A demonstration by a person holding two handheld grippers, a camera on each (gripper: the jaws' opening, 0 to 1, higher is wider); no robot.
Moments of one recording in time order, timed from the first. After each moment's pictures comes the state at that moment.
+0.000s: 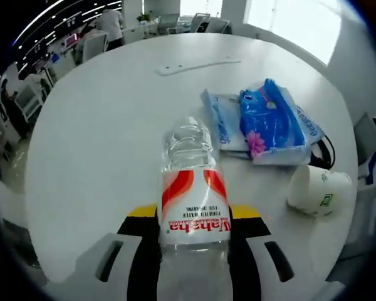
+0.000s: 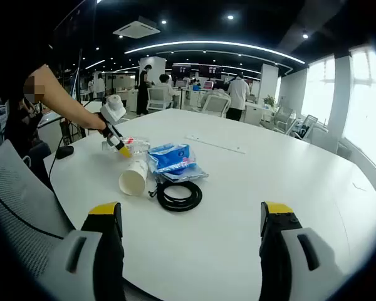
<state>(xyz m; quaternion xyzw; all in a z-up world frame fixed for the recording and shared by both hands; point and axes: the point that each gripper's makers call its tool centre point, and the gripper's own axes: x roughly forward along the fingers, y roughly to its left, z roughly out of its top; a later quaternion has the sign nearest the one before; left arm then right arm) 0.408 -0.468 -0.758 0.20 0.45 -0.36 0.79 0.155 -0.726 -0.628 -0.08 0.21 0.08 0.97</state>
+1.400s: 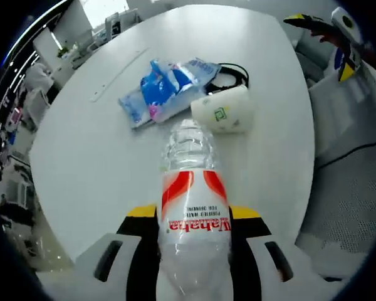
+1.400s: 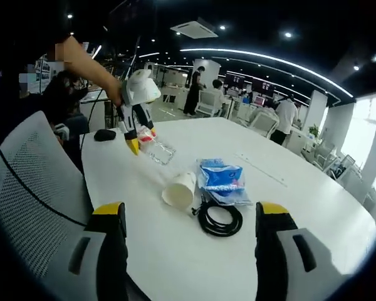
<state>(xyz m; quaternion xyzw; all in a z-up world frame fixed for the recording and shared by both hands) 0.287 -0.440 -0.698 0.38 0.39 -0.51 0.66 0.173 -0.630 -0.615 -0.18 0.18 0.26 0.93</state>
